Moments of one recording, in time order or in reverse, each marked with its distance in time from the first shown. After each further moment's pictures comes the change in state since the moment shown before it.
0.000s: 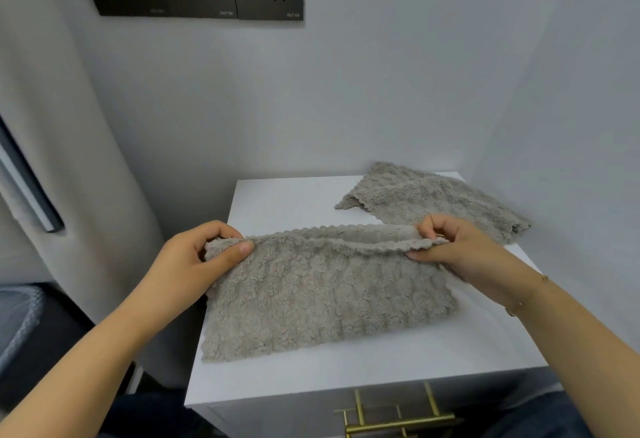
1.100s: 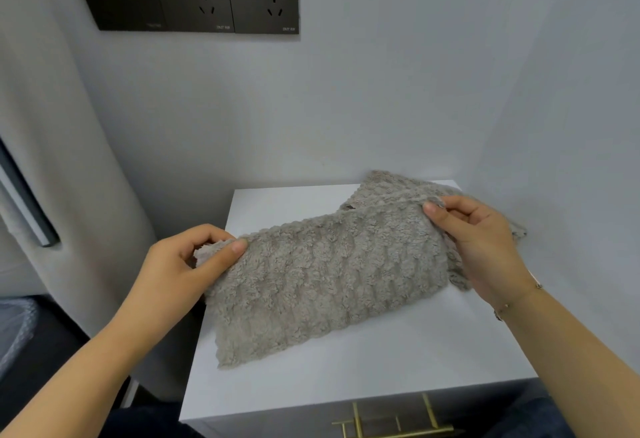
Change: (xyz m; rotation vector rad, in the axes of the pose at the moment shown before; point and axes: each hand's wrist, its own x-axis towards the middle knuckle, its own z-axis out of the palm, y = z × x) left_hand -0.010 0.022 0.001 -0.080 0.115 0.046; right_hand 0.001 -0.014 0.003 0.370 0.393 -0.206
